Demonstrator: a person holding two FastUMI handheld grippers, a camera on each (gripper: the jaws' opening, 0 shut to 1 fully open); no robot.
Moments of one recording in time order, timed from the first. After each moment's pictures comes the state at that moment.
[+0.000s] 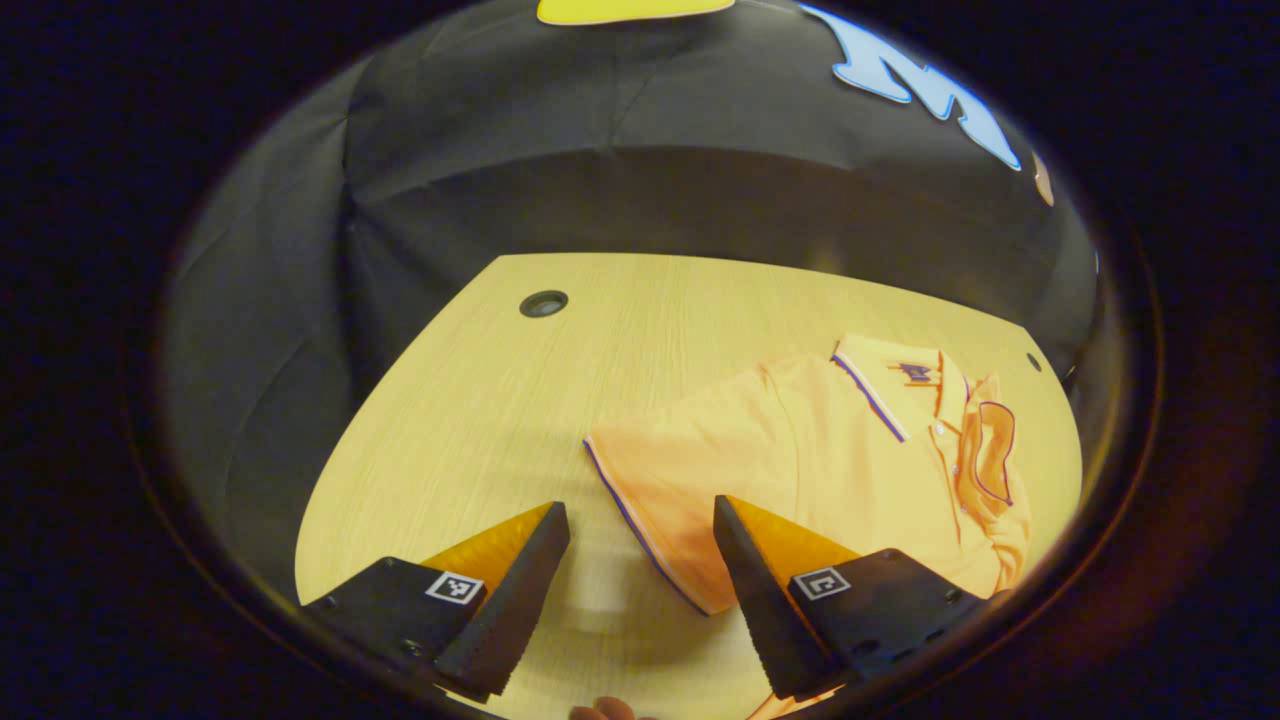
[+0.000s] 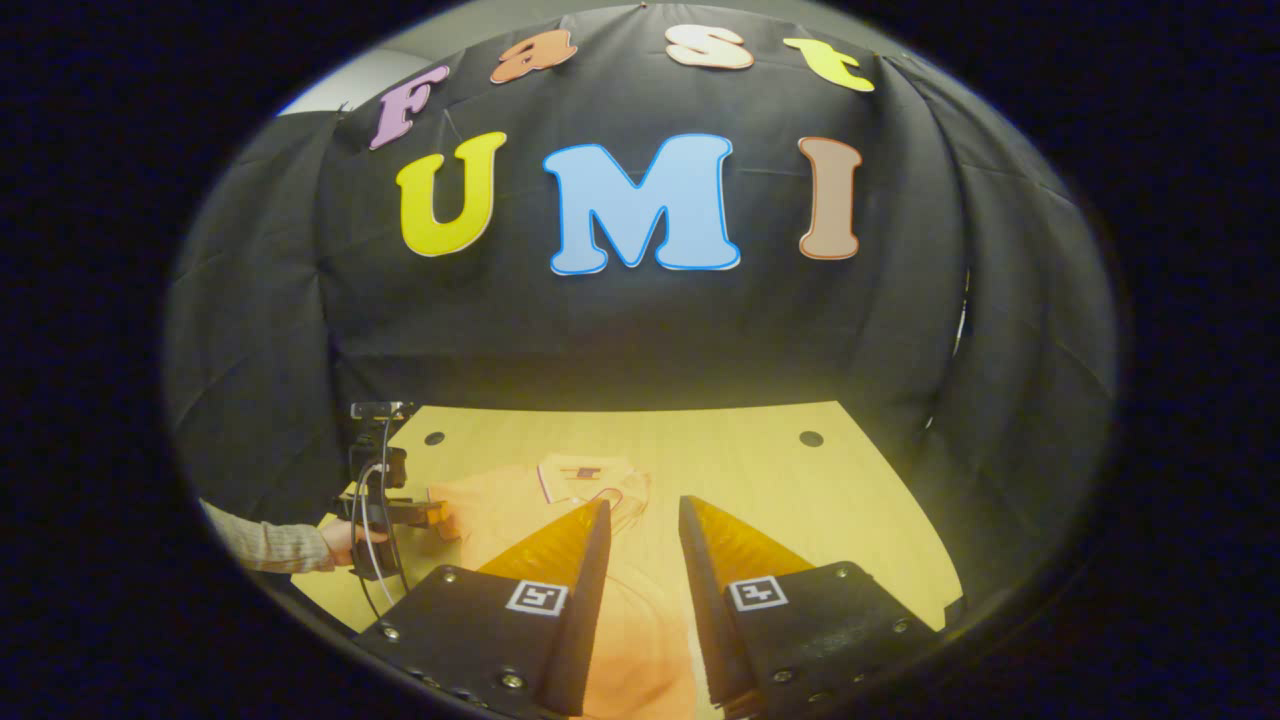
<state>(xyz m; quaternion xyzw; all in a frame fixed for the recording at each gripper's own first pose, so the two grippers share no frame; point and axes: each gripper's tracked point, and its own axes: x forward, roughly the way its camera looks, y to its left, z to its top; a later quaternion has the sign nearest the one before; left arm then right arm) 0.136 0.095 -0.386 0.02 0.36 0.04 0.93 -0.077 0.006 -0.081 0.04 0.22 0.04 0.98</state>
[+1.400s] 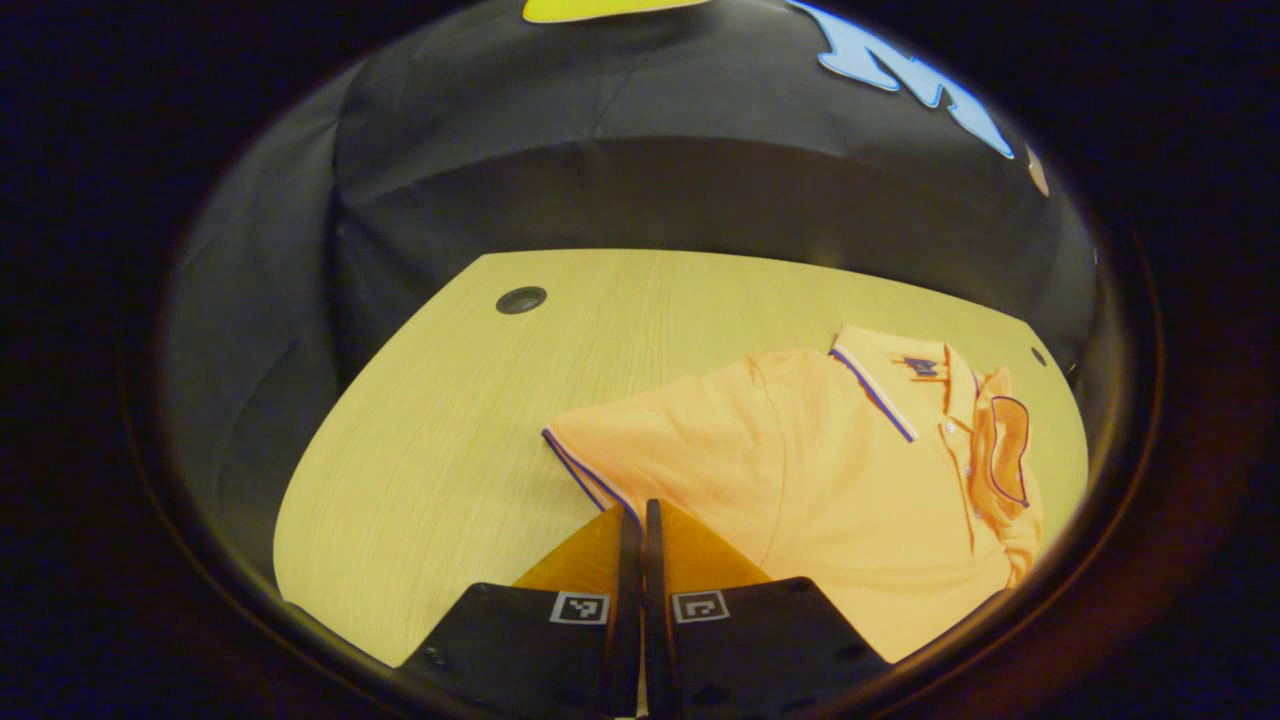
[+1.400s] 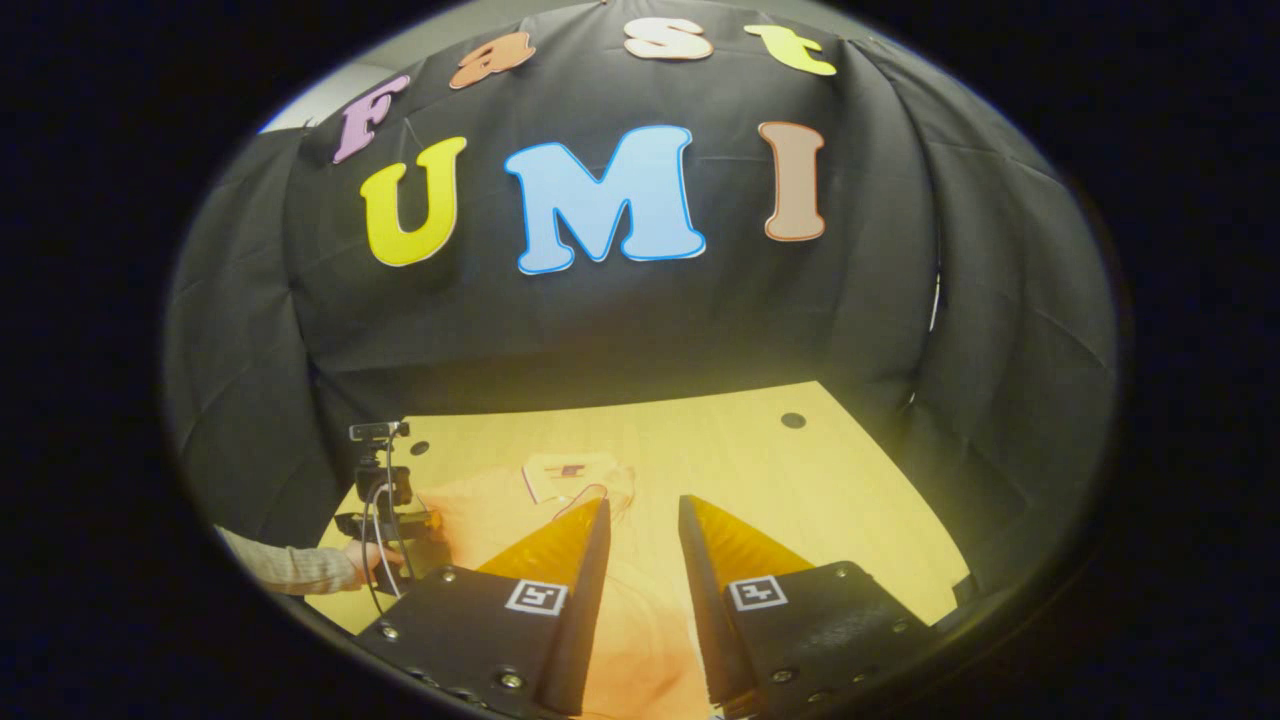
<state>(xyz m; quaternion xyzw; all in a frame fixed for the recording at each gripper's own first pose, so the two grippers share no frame) 0.158 0.071 -0.394 0.03 0.33 0.03 0.94 -0.079 -0.008 -0.089 0.07 0.23 0.01 0.97</state>
